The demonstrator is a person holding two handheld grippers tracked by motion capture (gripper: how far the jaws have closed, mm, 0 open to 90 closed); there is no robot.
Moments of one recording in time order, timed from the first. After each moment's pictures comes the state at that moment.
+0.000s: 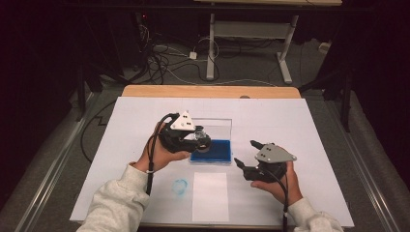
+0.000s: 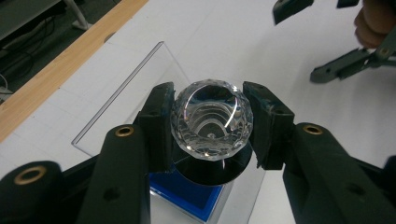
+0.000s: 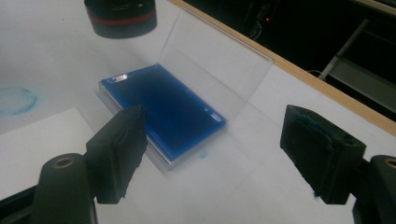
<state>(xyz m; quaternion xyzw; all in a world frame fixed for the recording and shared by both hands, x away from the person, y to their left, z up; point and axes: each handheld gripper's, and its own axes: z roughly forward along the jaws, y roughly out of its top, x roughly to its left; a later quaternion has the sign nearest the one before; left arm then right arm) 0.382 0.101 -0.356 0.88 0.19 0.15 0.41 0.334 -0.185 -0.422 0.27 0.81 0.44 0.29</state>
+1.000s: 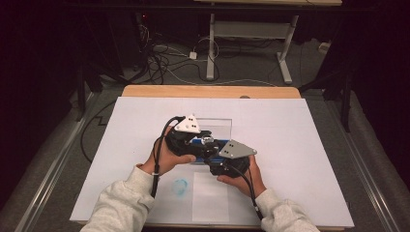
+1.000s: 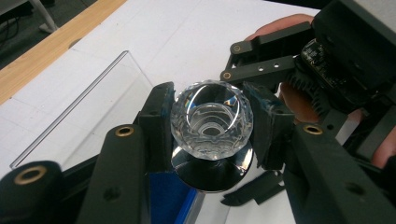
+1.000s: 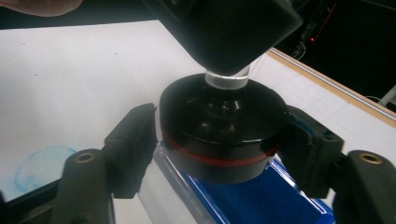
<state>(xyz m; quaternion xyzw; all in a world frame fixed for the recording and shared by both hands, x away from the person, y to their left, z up) 0.380 0.089 -0.364 0.88 0.18 0.10 0.44 0.353 -0.105 -0.438 0.22 0.80 0.49 0.26</state>
